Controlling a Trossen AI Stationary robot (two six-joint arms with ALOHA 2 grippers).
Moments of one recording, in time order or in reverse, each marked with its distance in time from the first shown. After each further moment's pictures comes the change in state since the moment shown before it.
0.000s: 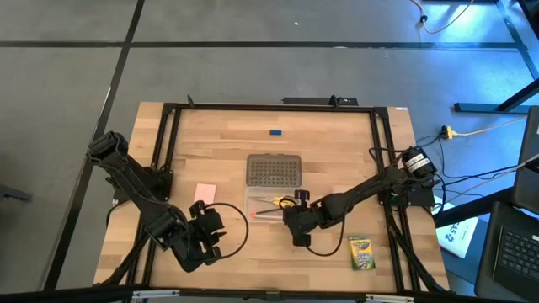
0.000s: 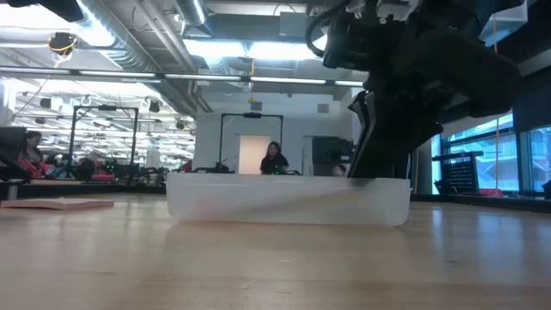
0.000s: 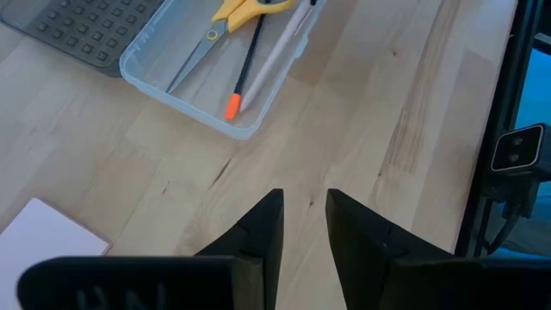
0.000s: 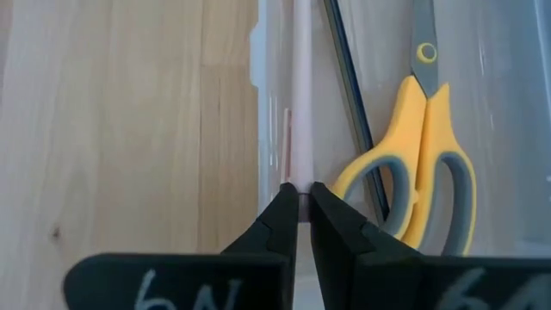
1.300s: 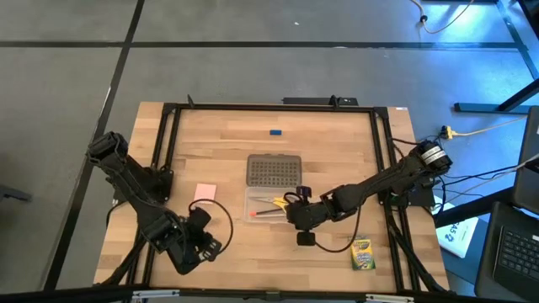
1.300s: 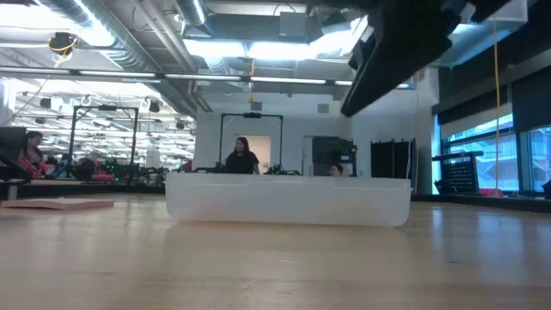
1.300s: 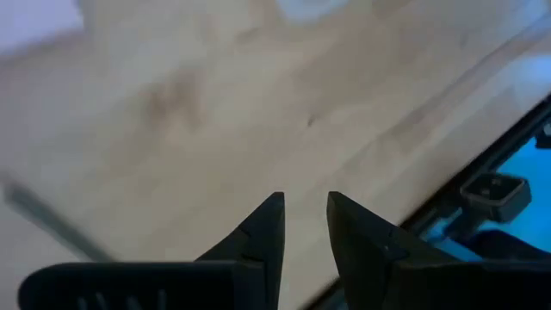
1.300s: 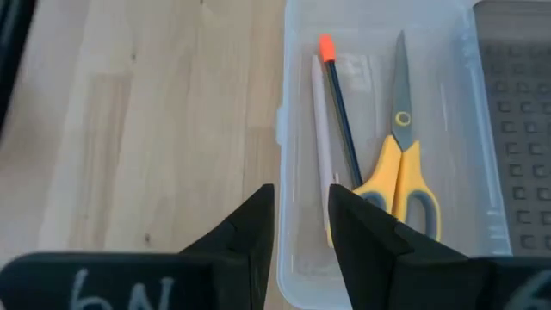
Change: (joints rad) left arm -0.043 0.001 0.000 -0.081 0.218 -0.698; right arm -0.003 -0.162 0.009 -0.009 -0.059 -0.029
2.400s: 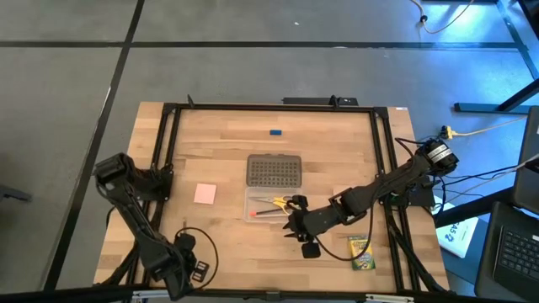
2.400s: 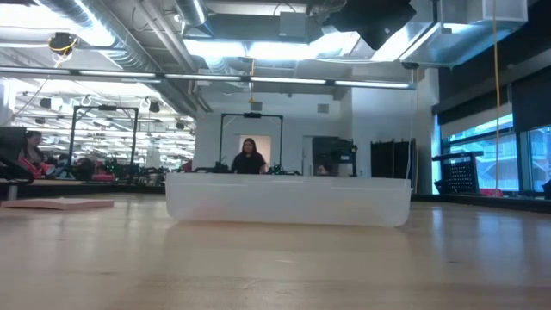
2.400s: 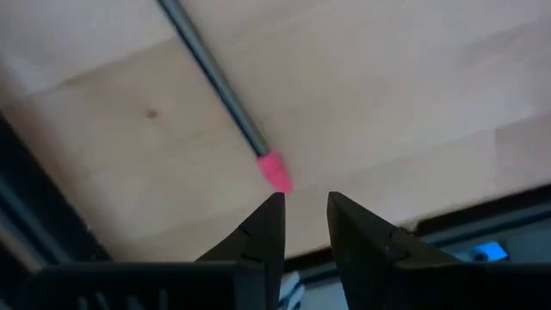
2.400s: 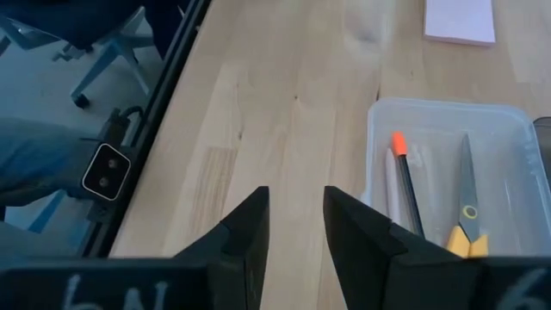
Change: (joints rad) left arm -0.165 0.242 0.000 0.048 0.369 -0.382; right arm 0.066 -0.056 0.000 0.181 -0.079 -0.051
